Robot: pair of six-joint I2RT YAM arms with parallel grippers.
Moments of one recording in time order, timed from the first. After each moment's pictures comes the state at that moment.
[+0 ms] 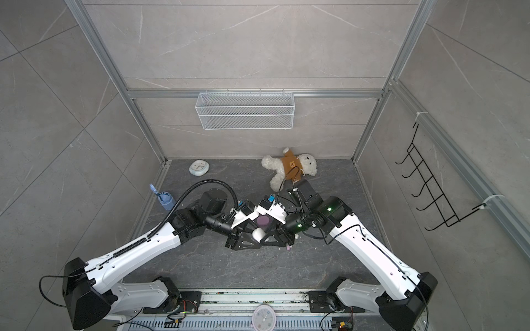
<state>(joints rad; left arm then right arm) -0.83 1.24 1.05 -0.45 0.93 0.19 0.67 1.21 1.31 -1.09 -0.80 -0.23</state>
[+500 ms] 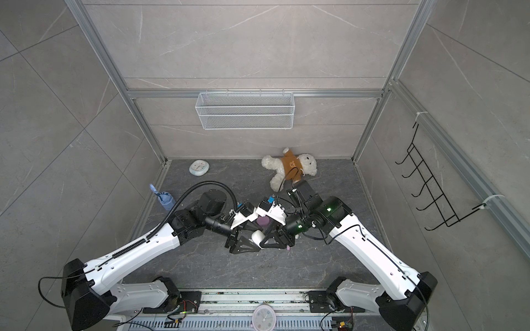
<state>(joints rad) -0.84 1.21 1.03 -0.43 0.91 0.22 0.68 1.20 1.31 -1.11 -0.85 -0.24</state>
